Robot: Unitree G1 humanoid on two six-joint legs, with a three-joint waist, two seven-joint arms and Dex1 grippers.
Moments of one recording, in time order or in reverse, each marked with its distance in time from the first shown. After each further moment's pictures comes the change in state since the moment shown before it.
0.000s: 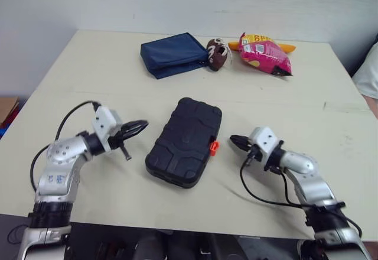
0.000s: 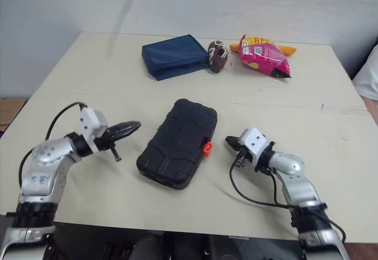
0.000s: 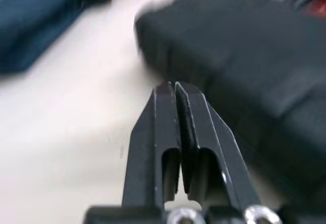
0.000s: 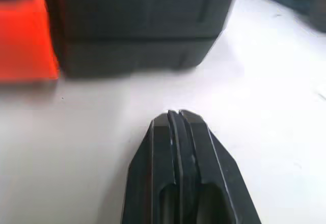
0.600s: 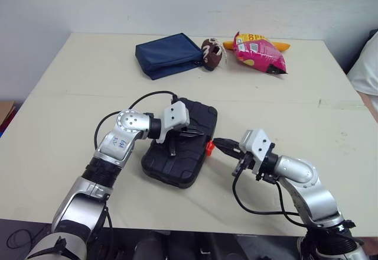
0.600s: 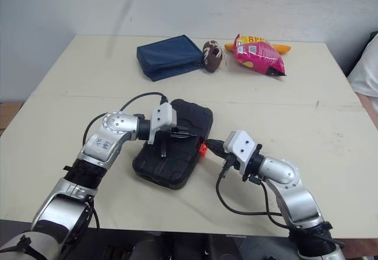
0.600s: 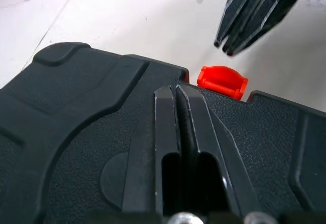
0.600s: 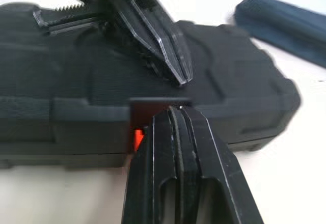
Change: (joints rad) left arm -0.263 -0.113 -0.366 0.209 0.229 0.044 -0.117; right arm -0.019 0.014 0.139 -0.294 0.012 0.229 -0.019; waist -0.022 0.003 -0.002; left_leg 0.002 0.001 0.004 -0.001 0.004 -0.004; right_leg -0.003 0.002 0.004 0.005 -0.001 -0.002
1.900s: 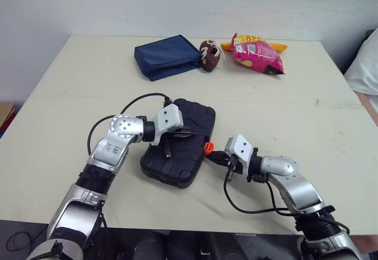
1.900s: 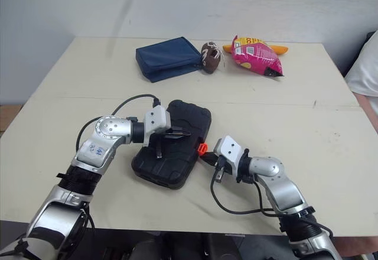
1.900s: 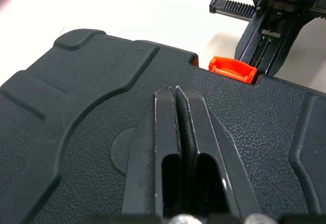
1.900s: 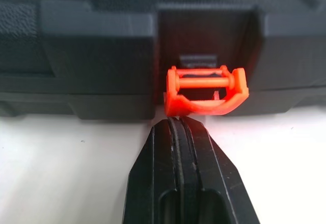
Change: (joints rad) left arm 0.075 0.021 0.027 -0.019 0.029 -0.050 0.045; right arm -0.093 0.028 0.086 0.239 -0.035 -0.005 0.134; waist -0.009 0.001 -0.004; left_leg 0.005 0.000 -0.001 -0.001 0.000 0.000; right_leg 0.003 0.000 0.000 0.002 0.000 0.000
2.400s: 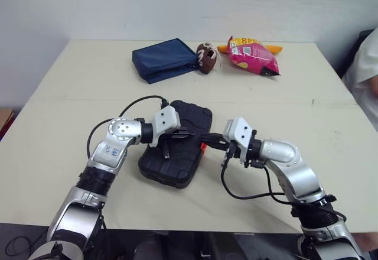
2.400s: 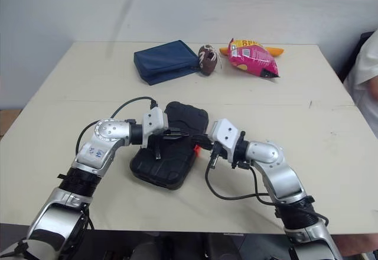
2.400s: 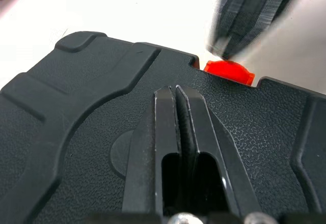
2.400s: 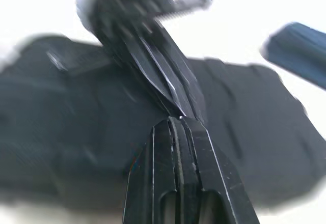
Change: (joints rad) left arm 0.016 -0.018 0.011 0.034 0.000 -0.028 0.006; right arm -0.111 0.026 -0.011 -0.105 0.034 0.039 0.019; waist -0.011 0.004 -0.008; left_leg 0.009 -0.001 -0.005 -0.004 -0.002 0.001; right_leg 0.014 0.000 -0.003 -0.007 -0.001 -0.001
